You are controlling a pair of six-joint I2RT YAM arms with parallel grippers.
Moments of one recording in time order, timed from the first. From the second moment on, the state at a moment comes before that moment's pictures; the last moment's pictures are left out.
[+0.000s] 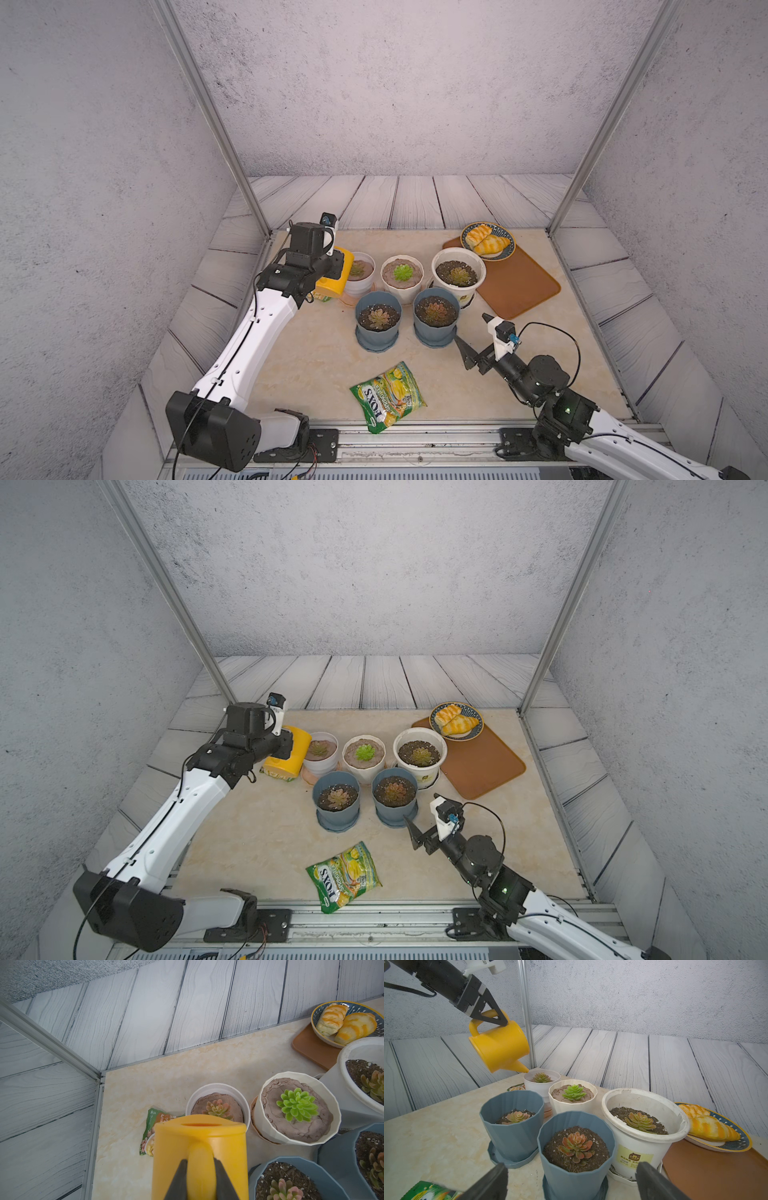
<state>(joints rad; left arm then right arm) -0.29 1.30 1.33 -0.64 -0.08 0.06 0.90 0.44 0.20 0.20 0.26 -0.01</state>
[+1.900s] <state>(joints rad) -0.29 1.52 1.51 -0.59 0.10 -0.02 0.90 0.50 0.20 0.20 0.25 -0.03</state>
